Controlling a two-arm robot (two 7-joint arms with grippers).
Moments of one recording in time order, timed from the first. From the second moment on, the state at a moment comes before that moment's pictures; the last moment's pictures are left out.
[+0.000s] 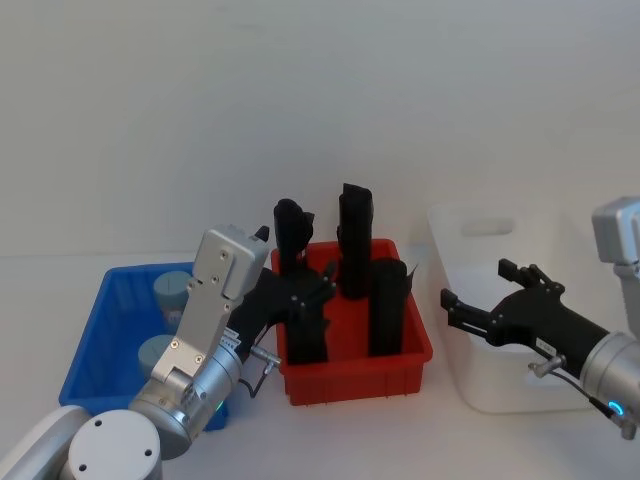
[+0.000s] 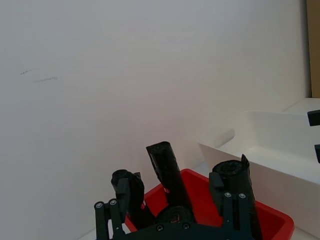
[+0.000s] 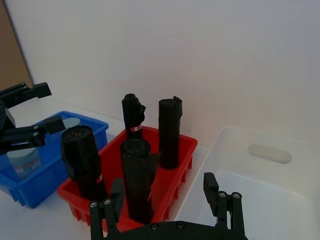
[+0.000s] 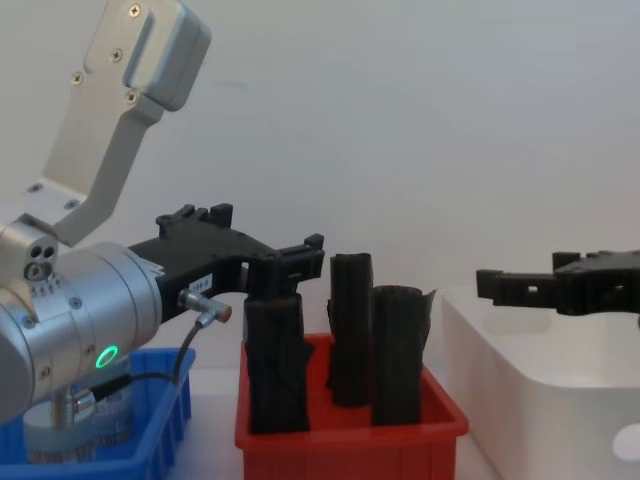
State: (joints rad) left arm -0.24 0.38 0.45 -1.63 -0.20 0.01 -0.01; right arm 0.14 0.33 -0.22 -1.72 0.30 0.32 0.32
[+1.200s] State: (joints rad) left arm -0.24 0.38 0.45 -1.63 -0.20 0.01 -0.01; right arm 0.32 0.19 -0.32 -1.52 0.17 0.35 0.36
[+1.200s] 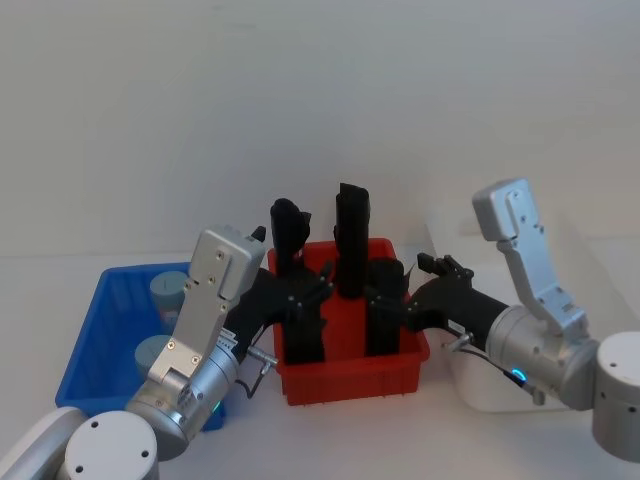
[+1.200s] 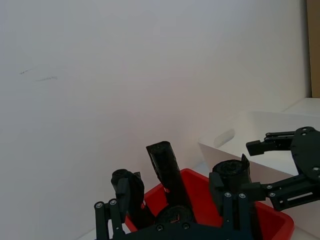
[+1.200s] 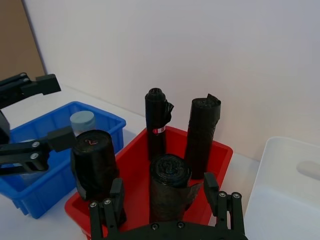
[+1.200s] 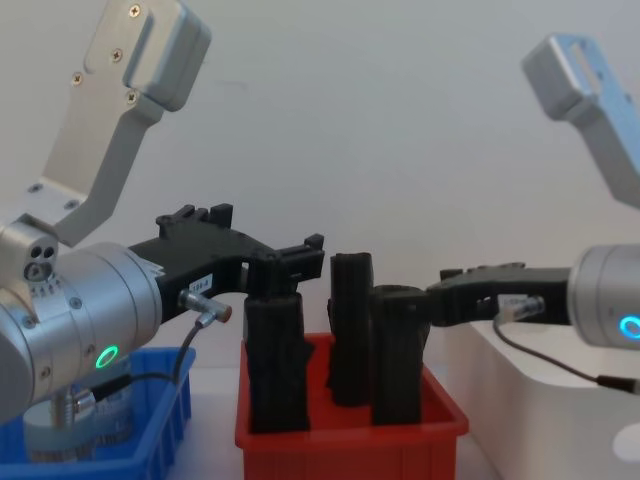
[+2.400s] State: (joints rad) left arm -0.24 0.38 0.45 -1.63 -0.20 0.01 -0.01; right arm 0.44 0.08 -0.37 -1.26 0.12 0.32 0.28
